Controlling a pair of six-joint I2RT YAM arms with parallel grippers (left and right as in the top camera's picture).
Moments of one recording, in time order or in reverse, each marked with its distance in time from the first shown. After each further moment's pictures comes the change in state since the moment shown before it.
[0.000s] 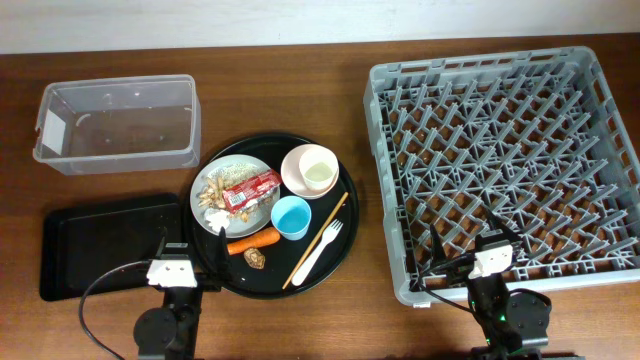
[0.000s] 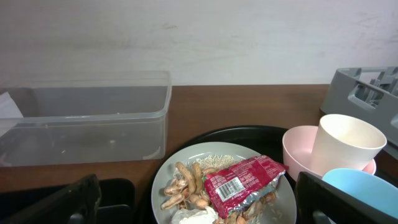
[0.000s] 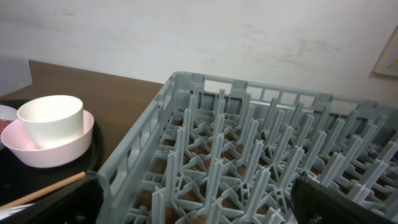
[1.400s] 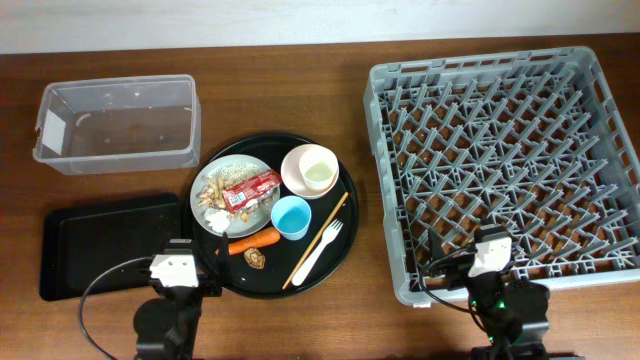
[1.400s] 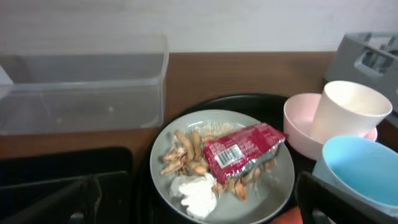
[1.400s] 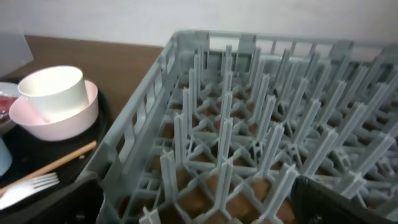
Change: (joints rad) left arm 0.000 0.073 0.072 -0.150 0.005 0.000; right arm 0.000 0.120 0.096 -0.167 0.000 0.075
